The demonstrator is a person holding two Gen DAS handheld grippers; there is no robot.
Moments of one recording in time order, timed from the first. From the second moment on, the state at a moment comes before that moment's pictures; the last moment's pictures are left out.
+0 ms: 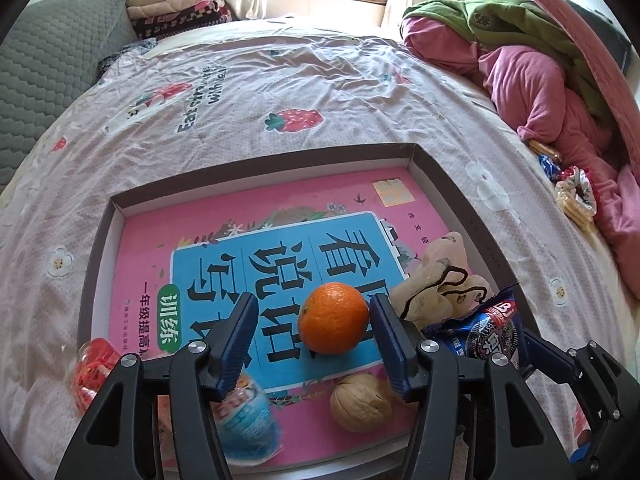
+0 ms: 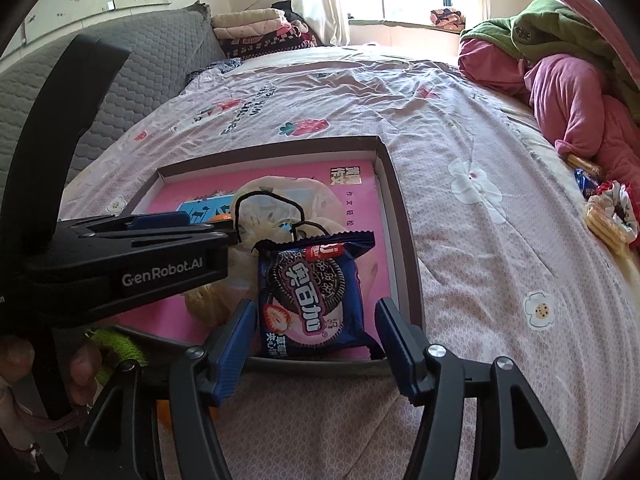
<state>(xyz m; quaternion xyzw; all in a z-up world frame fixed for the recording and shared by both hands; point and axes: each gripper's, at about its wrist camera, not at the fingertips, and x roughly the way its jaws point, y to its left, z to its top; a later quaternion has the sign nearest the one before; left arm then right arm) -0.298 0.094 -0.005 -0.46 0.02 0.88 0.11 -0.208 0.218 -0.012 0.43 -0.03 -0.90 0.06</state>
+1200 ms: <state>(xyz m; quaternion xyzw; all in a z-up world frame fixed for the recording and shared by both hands) -0.218 0.058 0.059 -0.41 -0.02 0.90 0.10 -0.164 0.211 0.038 0.39 -0.04 -0.92 0.08</state>
